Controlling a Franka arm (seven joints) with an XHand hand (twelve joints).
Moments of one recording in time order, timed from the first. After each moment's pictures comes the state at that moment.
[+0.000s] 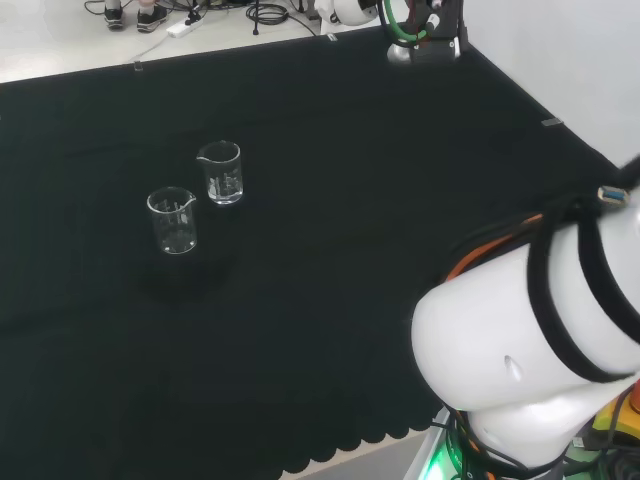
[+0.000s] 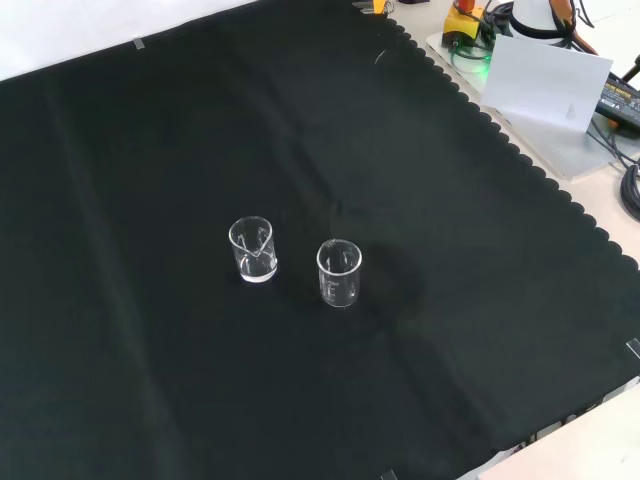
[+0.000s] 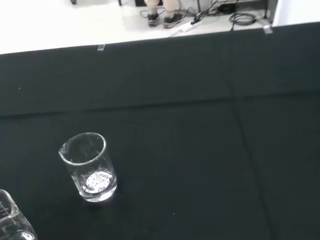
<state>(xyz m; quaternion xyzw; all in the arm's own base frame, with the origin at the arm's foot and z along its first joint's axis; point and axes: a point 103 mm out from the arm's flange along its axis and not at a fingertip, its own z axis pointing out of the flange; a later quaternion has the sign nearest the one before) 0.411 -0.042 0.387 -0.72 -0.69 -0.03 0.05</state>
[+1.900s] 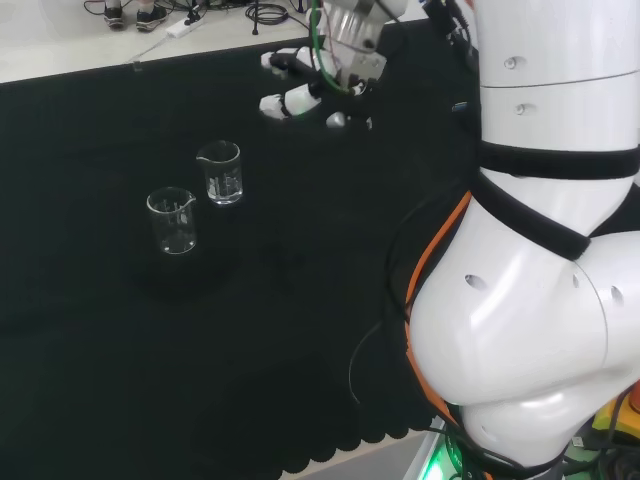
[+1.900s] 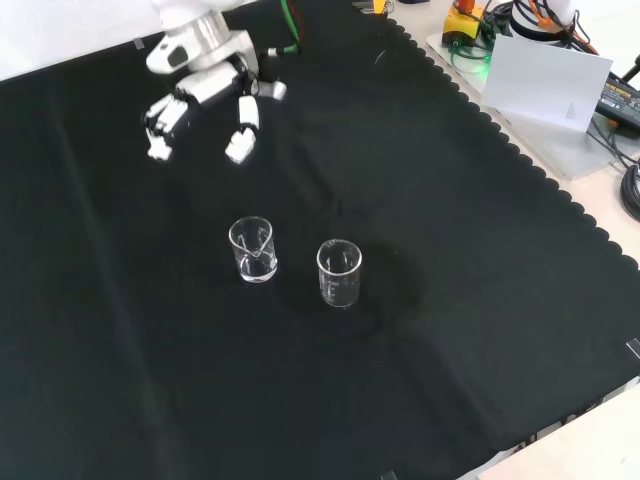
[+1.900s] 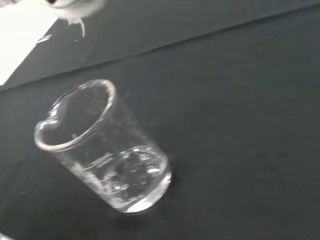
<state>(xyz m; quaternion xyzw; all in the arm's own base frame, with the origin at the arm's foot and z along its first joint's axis) 0.606 -0.015 0.164 -0.60 -0.77 -0.11 0.20</state>
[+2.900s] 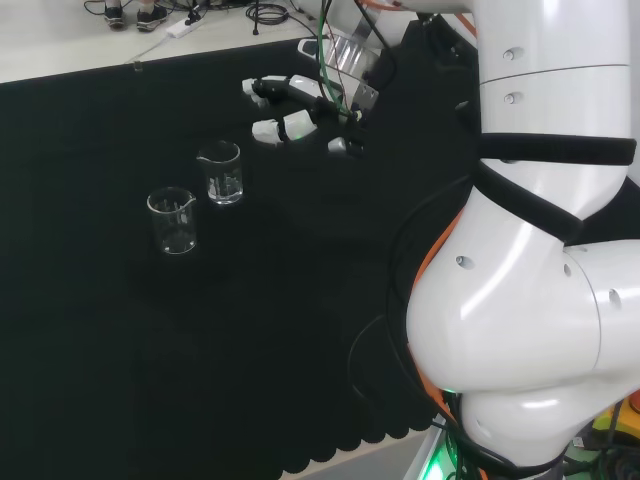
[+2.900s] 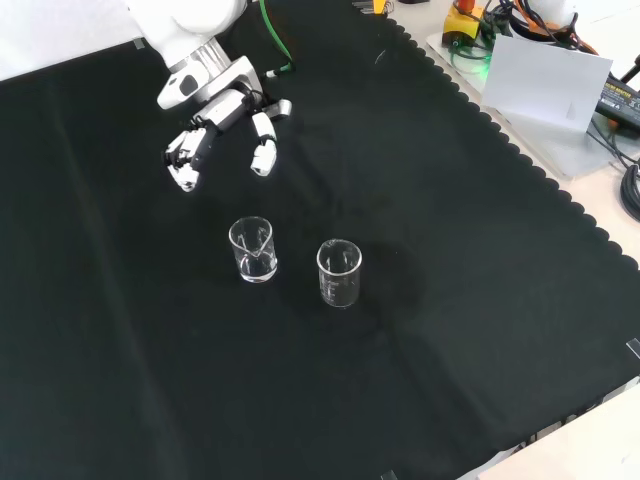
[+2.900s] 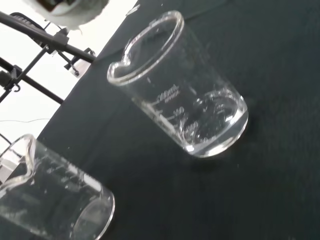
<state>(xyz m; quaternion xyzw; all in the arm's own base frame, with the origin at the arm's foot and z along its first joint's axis) 0.593 -0.001 0.126 -0.49 -0.81 -0.16 0.28</state>
